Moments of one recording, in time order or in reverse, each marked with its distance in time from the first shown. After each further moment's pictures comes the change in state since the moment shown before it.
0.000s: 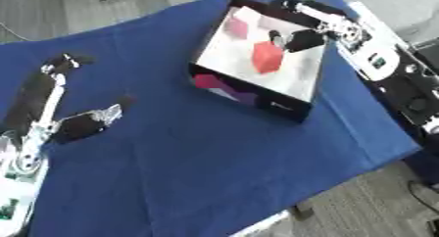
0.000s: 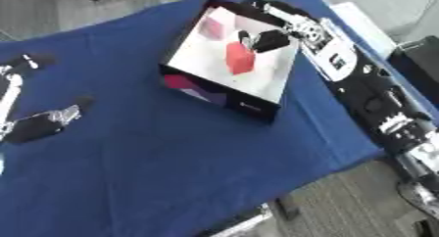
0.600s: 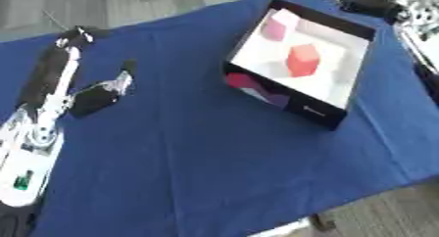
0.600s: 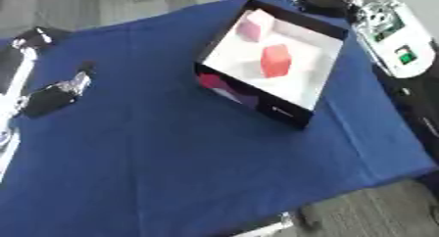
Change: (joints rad) left arm -0.013 0.106 0.052 -0.086 0.106 0.073 -0.028; right arm 0.062 -0.047 -0.085 -0.210 -0.387 -0.010 -0.117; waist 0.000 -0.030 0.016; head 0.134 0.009
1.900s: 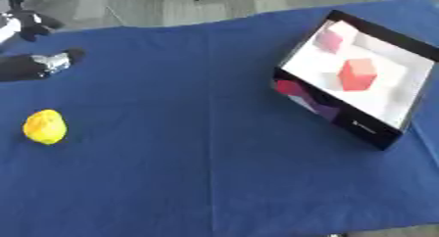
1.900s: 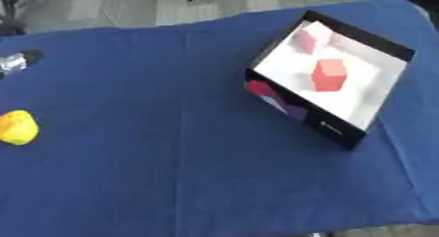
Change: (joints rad) left arm 0.053 0.476 0.054 -0.035 0.312 0.082 -0.429; right arm 0.071 -0.034 -0.053 -0.054 -0.138 -0.003 -0.080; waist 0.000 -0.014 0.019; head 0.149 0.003
